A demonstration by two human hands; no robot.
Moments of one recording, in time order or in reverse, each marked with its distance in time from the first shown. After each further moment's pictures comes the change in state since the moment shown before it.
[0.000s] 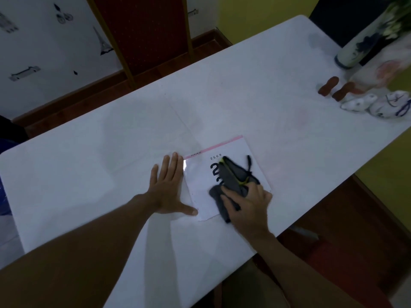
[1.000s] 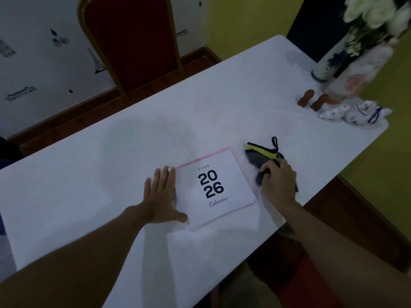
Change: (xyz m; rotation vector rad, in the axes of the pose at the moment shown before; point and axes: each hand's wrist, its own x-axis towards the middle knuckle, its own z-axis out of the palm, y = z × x) left_hand -0.003 0.013 -0.004 -0.074 0.018 -0.034; right_hand 0.087 0.076 -0.072 -0.035 -0.081 0.325
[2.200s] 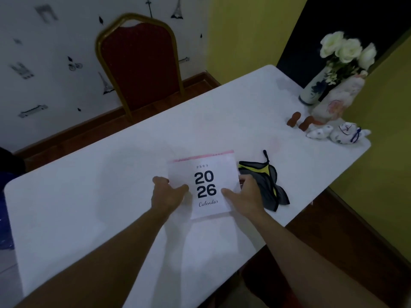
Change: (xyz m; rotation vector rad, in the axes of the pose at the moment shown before) left_hand -0.012 0.066 -0.040 -0.967 0.462 -0.384; right_hand -0.020 -0.064 0.002 0.515 -0.269 0.225
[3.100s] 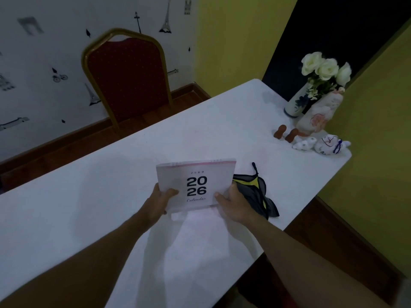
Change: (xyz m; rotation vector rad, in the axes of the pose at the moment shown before) left_hand 0.015 0.017 -0.016 -0.113 -0.399 0.155; right_hand 0.023 -0.013 -0.007 0.041 -0.296 -0.025
